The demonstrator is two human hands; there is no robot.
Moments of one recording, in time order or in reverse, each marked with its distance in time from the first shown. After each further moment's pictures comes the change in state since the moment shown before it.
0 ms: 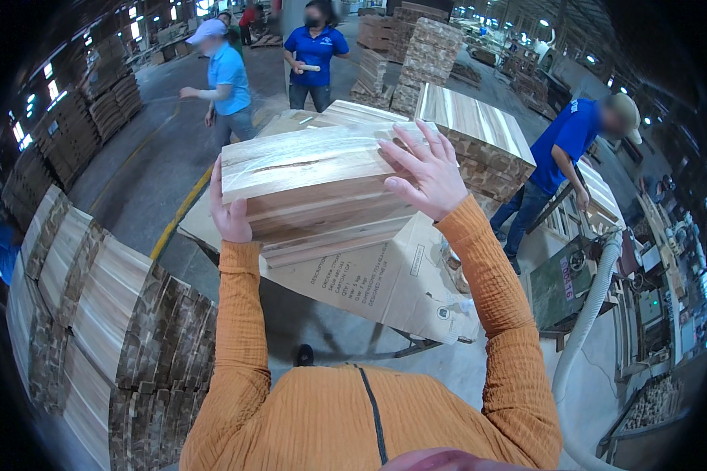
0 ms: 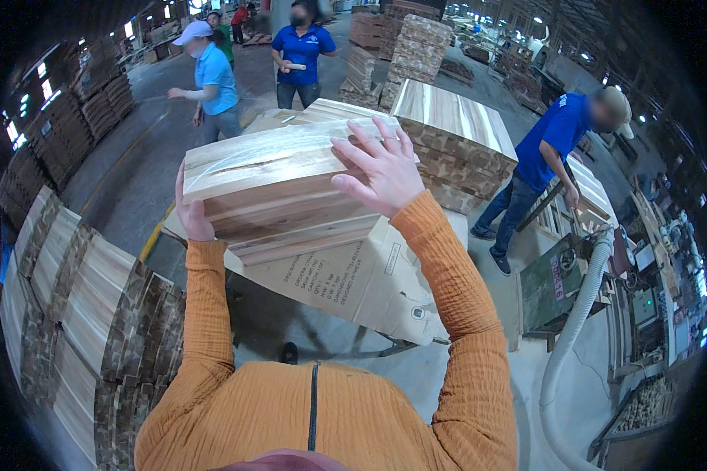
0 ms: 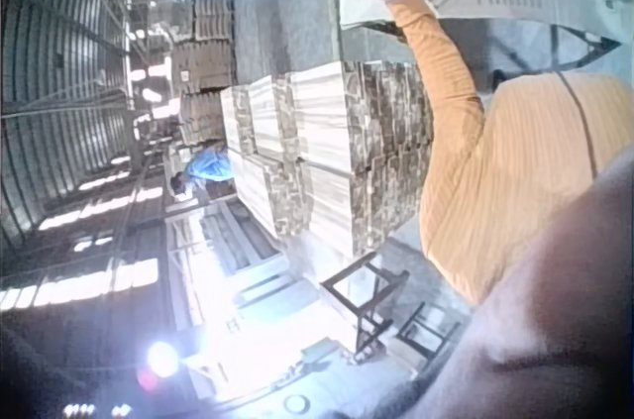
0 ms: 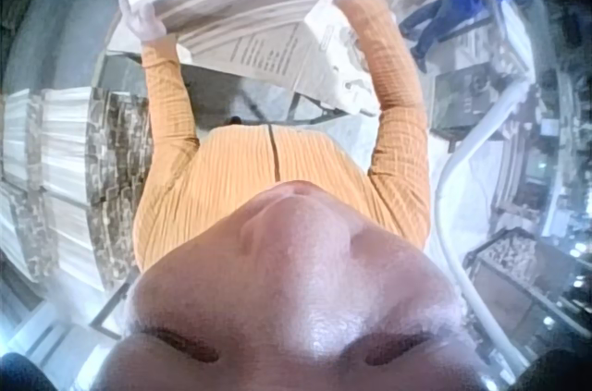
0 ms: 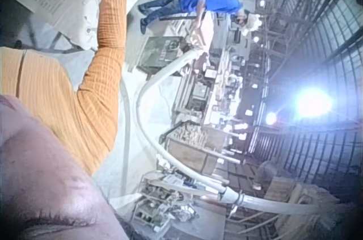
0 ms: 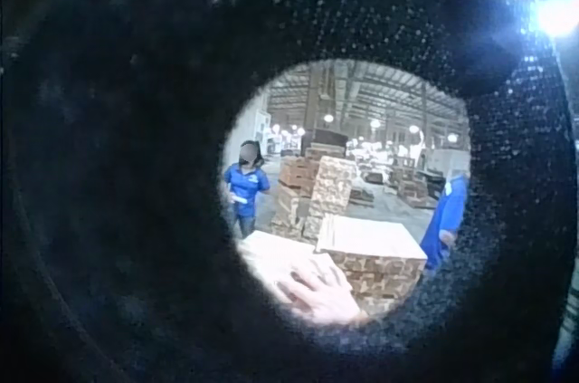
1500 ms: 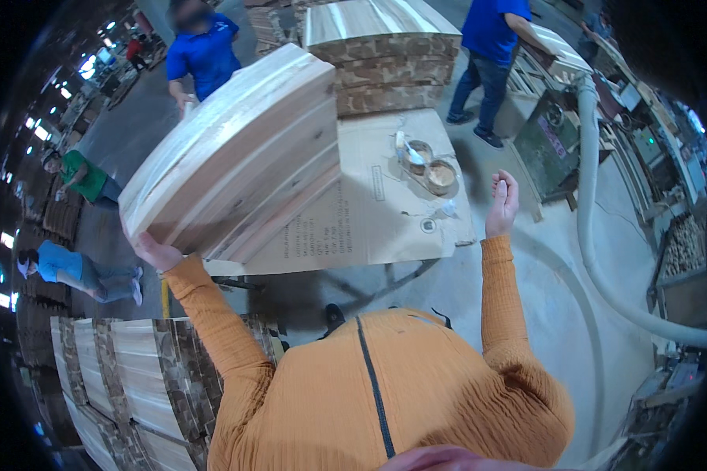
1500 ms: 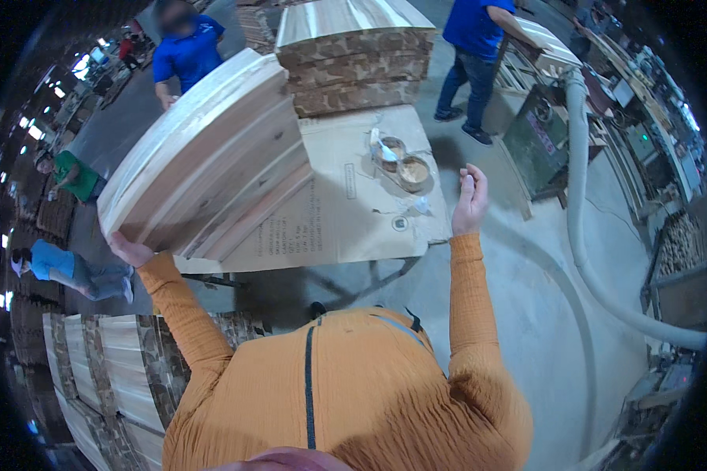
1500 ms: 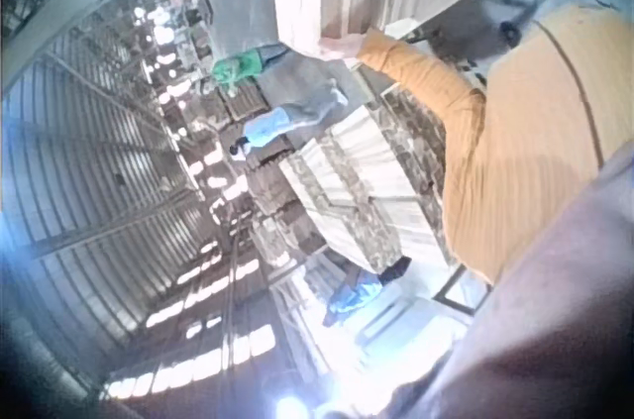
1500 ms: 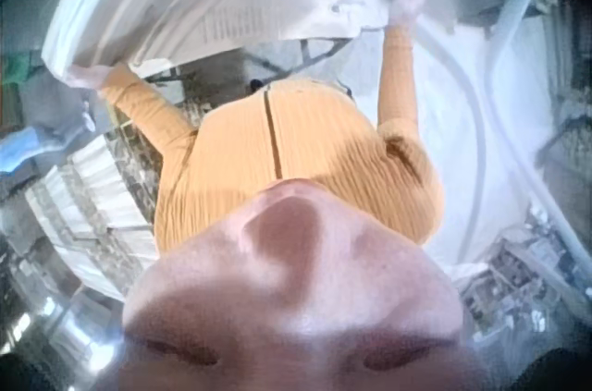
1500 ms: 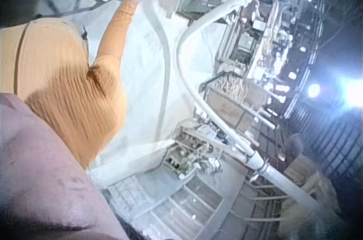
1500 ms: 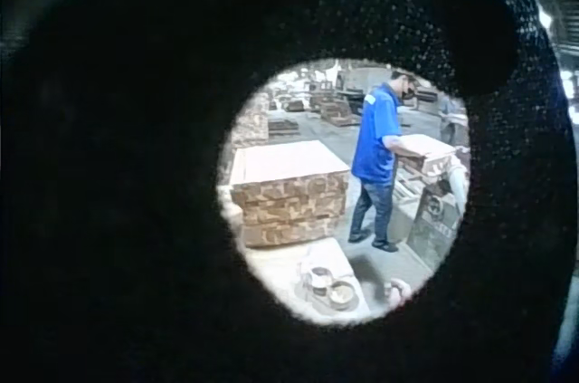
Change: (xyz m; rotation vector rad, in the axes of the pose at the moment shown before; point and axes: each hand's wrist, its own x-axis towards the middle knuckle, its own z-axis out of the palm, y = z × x) left_hand 0.013 -0.041 -0.024 0.104 0.045 -0.024; right_hand -0.329 0.017 0.013 0.395 0.786 1.130
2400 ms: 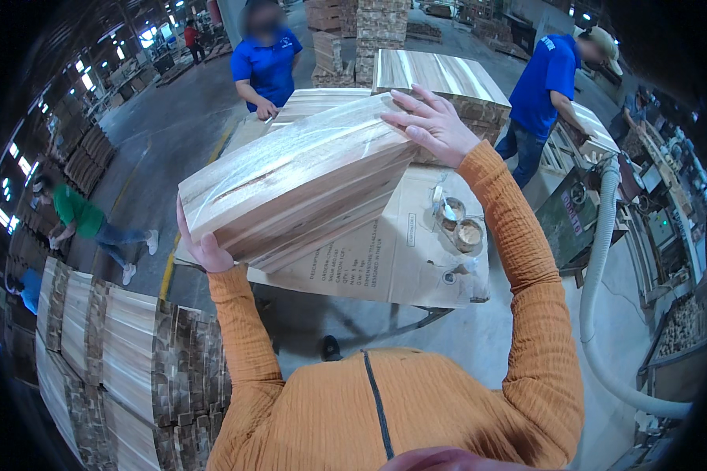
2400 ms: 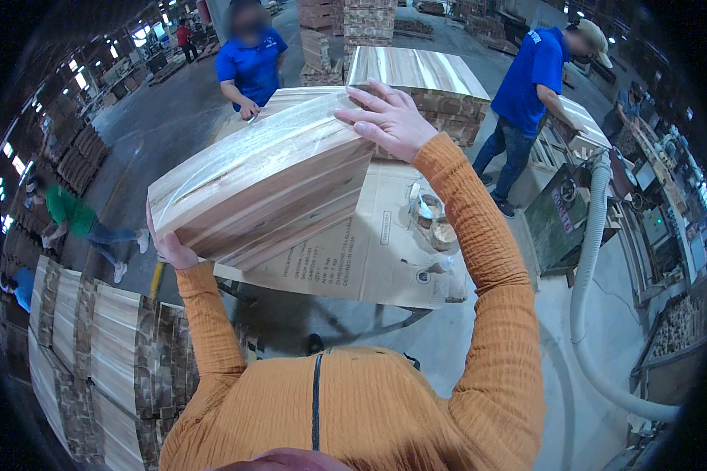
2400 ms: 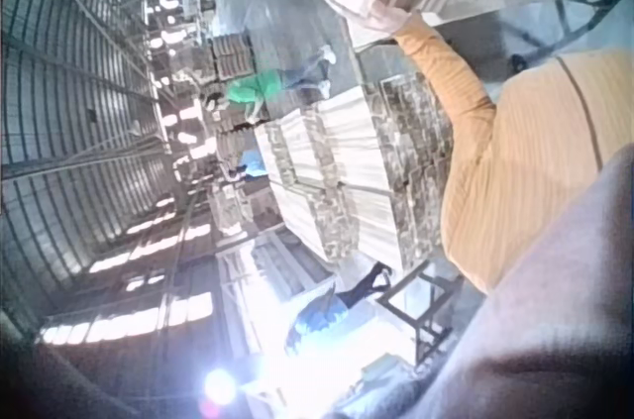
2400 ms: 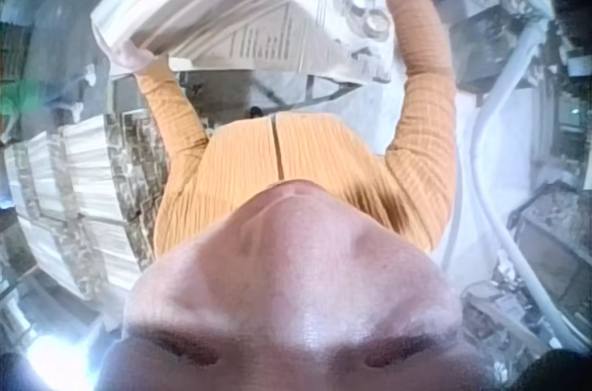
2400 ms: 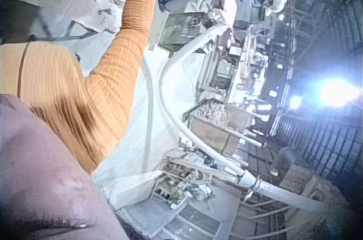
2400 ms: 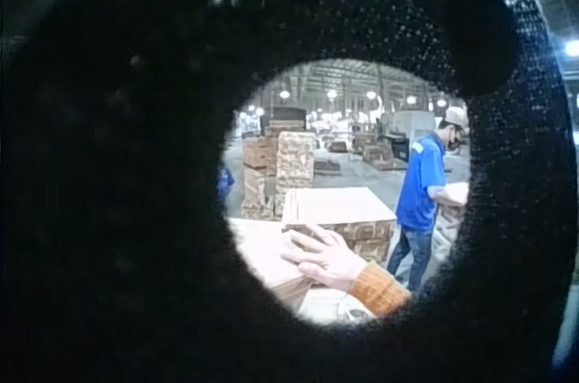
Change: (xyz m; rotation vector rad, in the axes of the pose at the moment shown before) left_hand -0.023 0.062 0.025 -0.102 -0.049 0.021; right_hand 0.128 -0.187 0.202 -0.388 -0.967 -0.981
